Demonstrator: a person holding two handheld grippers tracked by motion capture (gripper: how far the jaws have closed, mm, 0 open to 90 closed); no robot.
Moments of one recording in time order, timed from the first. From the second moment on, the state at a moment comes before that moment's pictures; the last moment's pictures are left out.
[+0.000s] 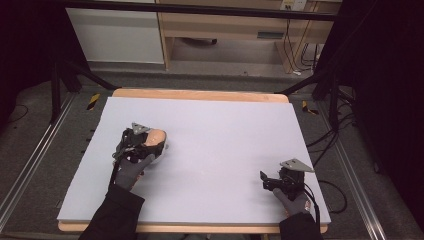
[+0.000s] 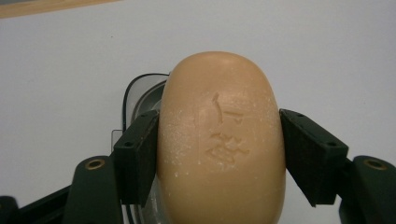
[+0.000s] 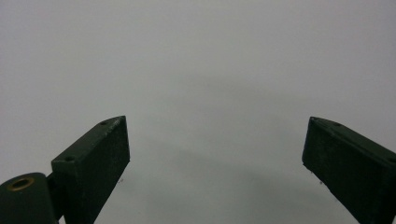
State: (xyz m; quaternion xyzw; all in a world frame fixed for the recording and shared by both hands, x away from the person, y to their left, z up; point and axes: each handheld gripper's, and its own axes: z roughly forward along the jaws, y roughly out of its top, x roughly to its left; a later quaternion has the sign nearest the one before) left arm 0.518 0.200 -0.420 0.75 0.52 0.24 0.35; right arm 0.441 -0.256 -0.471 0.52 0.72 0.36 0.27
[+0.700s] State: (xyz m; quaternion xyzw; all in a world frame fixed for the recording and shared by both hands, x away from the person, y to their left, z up) left arm 0.524 0.199 -0.430 0.75 0.52 0.24 0.34; right arm 0.441 -0.256 -0.471 0.52 0.72 0.37 0.27
